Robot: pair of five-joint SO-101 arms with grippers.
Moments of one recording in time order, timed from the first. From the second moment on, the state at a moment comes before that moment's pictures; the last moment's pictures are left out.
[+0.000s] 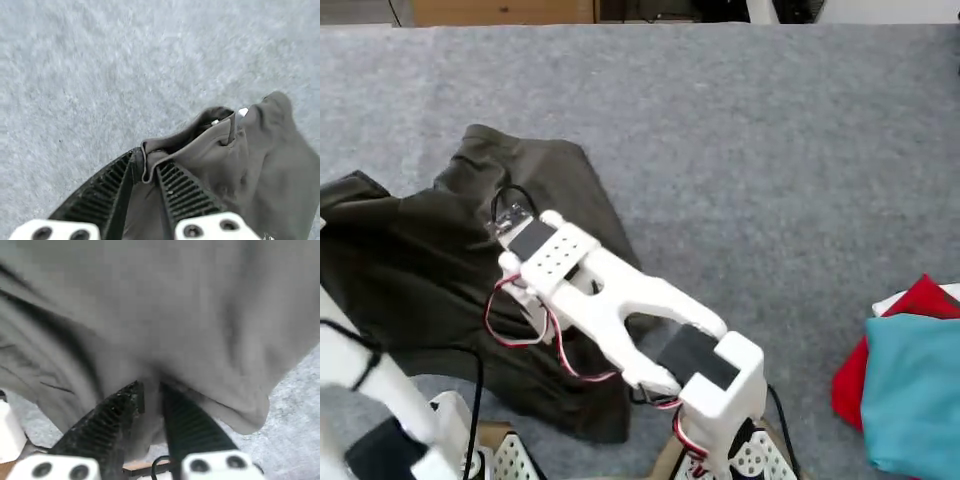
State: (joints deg) left arm -42.6 -25.9 -11.2 95.5 2.5; right arm -53.2 17.8 5.3 87.9 -22.4
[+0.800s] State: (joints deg) left arm -42.5 -51.0 -34.4 90.2 2.6; right arm -36.7 1.5 -26.8 101.1 -13.6
